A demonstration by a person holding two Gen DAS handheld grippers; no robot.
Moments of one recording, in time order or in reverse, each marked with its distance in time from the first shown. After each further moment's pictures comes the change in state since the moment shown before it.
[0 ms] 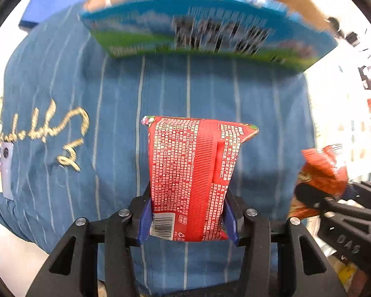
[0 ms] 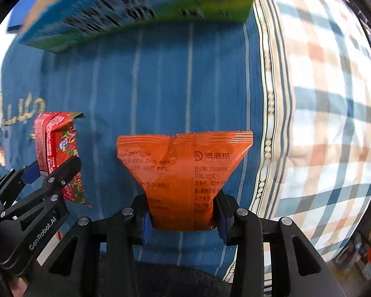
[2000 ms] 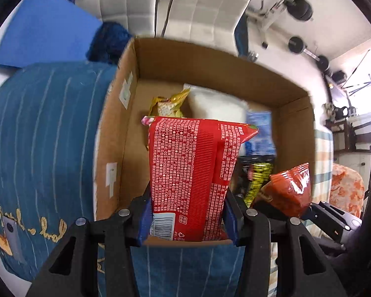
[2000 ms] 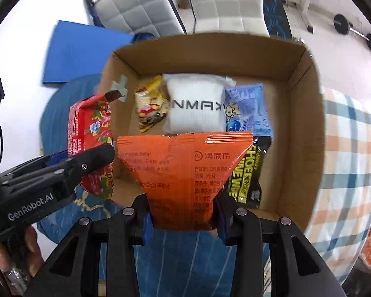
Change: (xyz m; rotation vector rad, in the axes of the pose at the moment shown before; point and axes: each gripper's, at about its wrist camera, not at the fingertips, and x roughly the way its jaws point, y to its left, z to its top) left arm -0.057 0.070 0.244 -0.092 -0.056 -0.198; right arm -0.116 0.049 0.218 -0.087 -0.213 0.131
